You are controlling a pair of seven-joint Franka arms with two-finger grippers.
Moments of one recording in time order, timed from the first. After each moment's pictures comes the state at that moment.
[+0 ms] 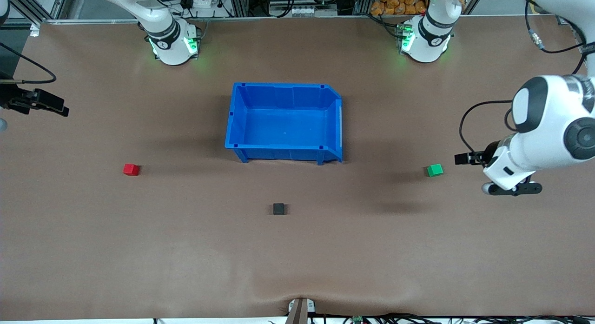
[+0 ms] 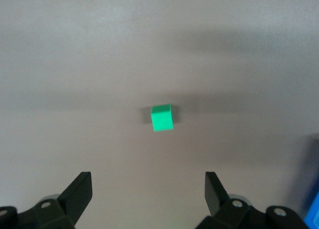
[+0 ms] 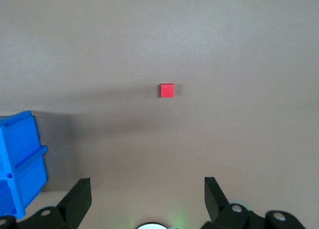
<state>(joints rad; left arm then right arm) 0.01 0.34 -0.09 -1.71 0.06 1.86 -0.12 0.07 0.01 -0.18 -1.62 -0.01 1.50 -0.03</state>
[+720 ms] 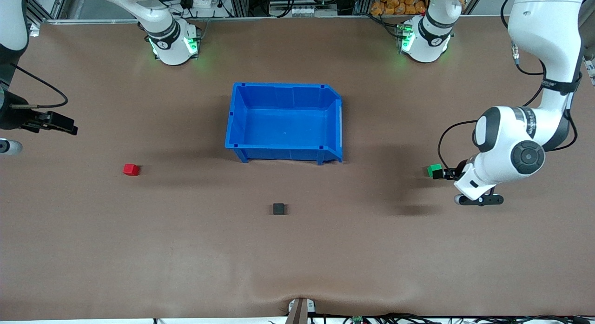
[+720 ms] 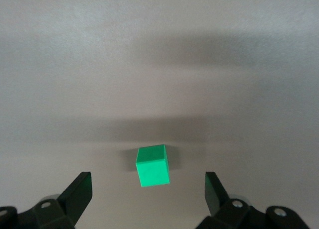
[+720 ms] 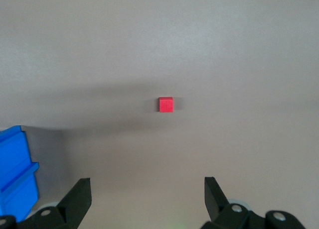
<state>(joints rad) 0.01 0.46 -0.09 -1.86 0.06 2.17 -0.12 0.07 0.09 -0.18 -1.63 -0.01 1.59 -0.03</state>
